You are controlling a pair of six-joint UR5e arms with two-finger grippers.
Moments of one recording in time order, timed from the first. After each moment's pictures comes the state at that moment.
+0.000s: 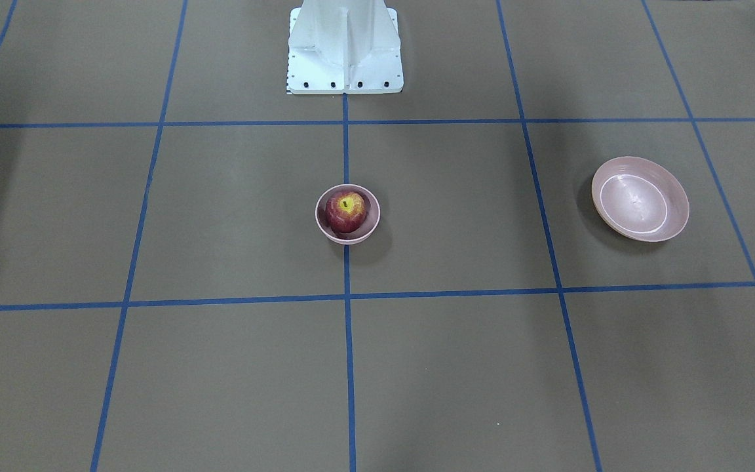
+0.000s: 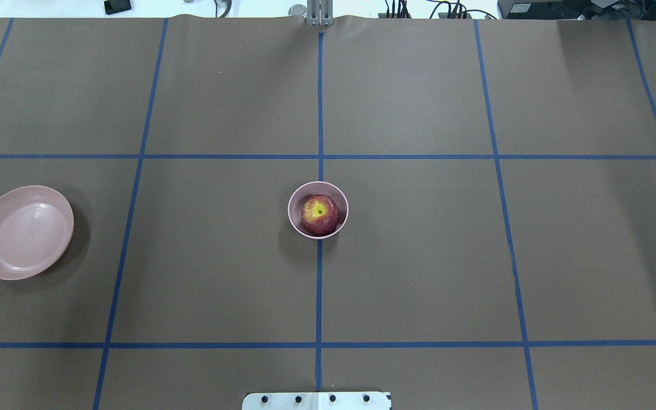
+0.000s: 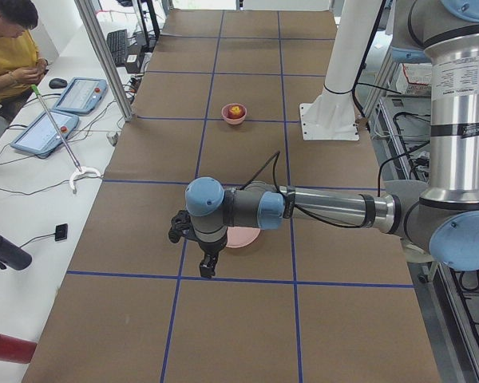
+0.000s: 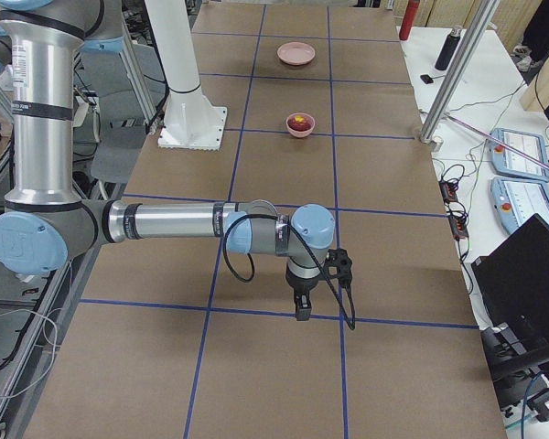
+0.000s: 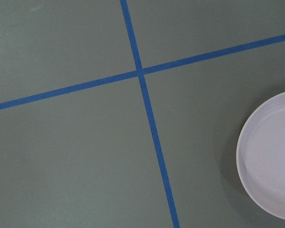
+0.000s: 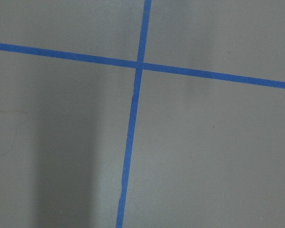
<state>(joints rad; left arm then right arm) -1.54 -1.49 -1.73 -1.52 -2.34 0.18 1.55 -1.65 1.71 -1.65 2.28 -0.12</state>
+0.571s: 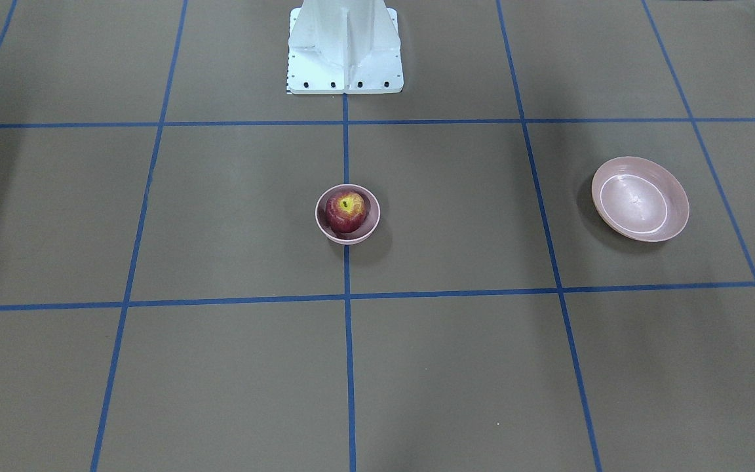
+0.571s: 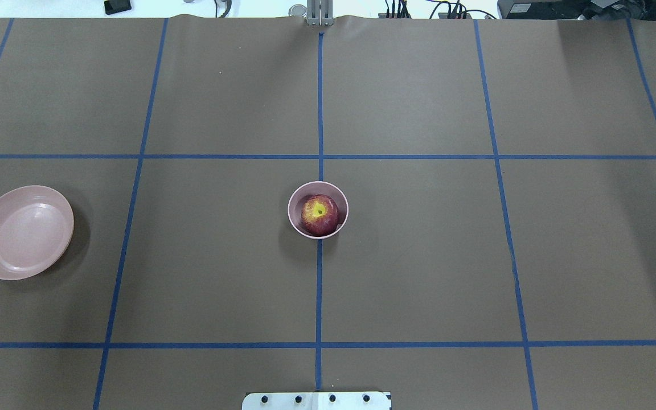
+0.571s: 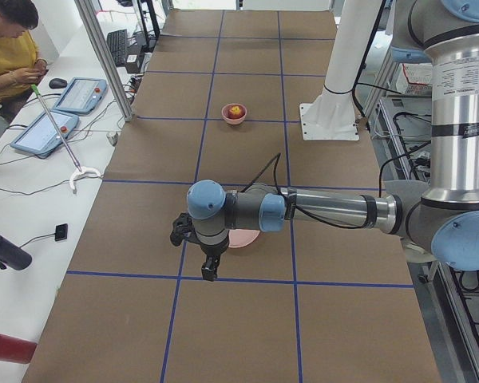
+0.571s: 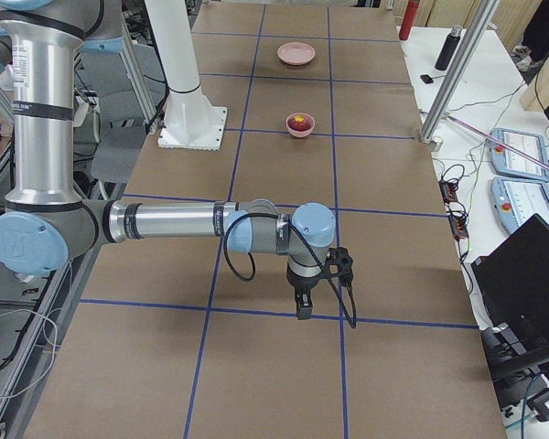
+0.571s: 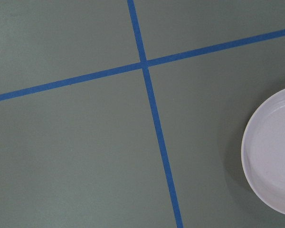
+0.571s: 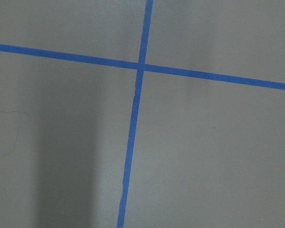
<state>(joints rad) -1.54 -1.48 -1.73 -1.52 -2.34 0.18 1.55 -1.64 1.71 -1.65 2.28 -0.12</state>
